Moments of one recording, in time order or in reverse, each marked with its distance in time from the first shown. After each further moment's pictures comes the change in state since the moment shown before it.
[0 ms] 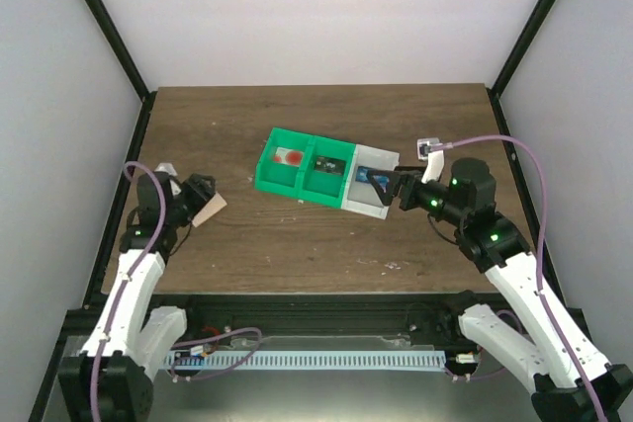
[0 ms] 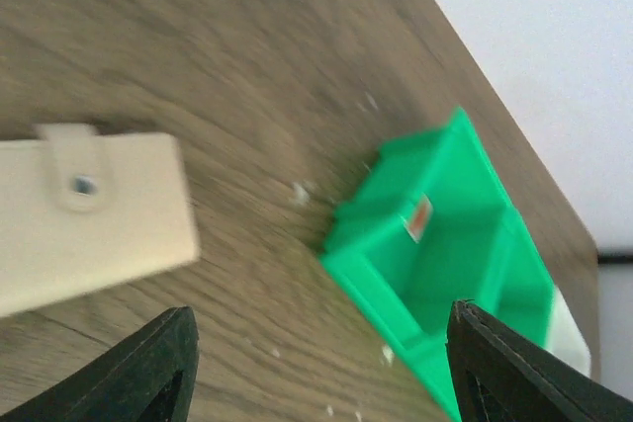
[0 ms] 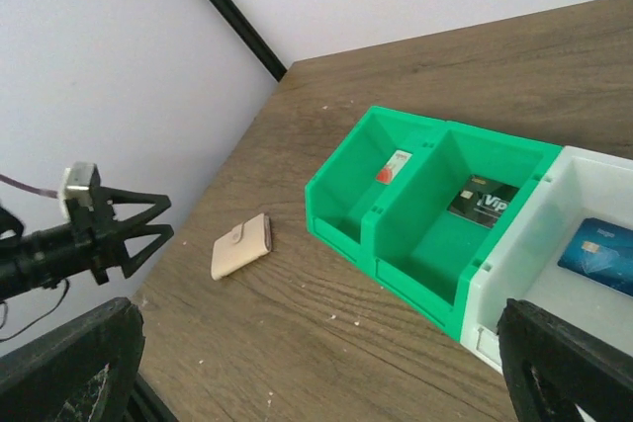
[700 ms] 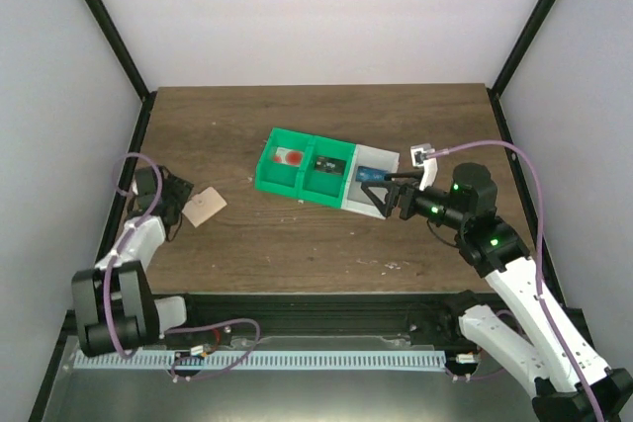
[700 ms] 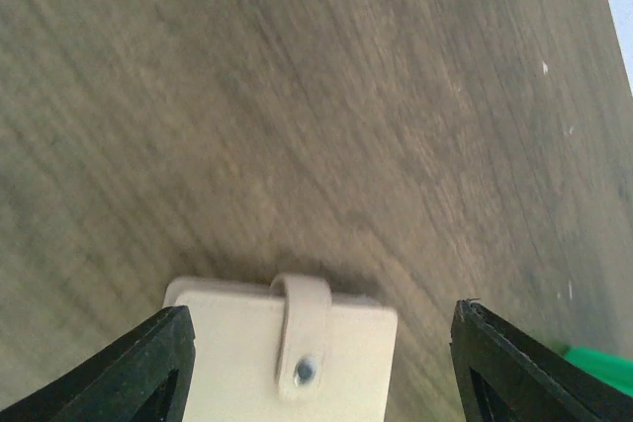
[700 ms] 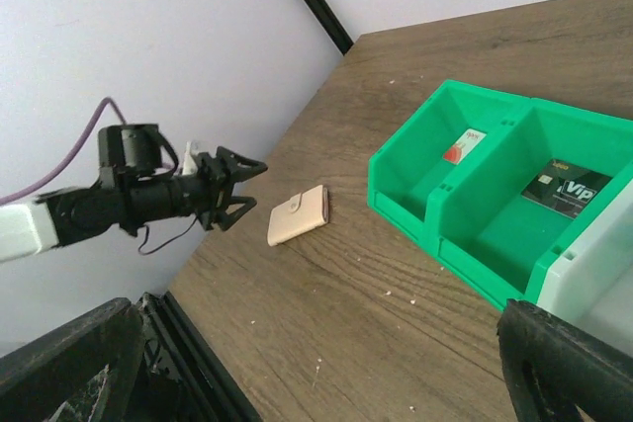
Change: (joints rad) left arm 0.236 0.362 -0.060 0.238 -0.172 -0.154; right arm 0.000 -0.034 -0.042 0.044 -0.163 0.001
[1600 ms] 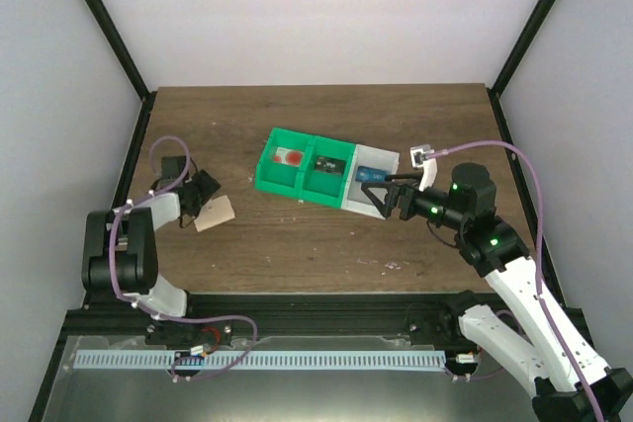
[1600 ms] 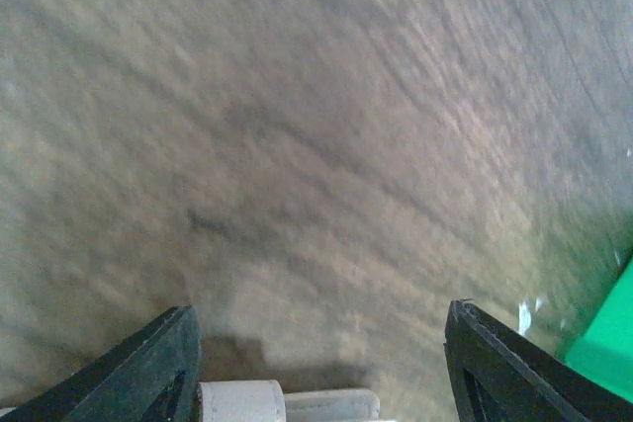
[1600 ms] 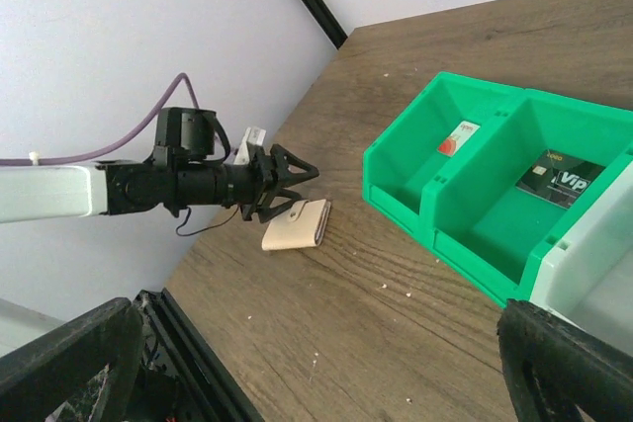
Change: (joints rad) left arm -0.114 0.382 0.156 0.085 0.119 0.177; right arm 0.000 0.002 0.000 -0.013 -0.002 0.000
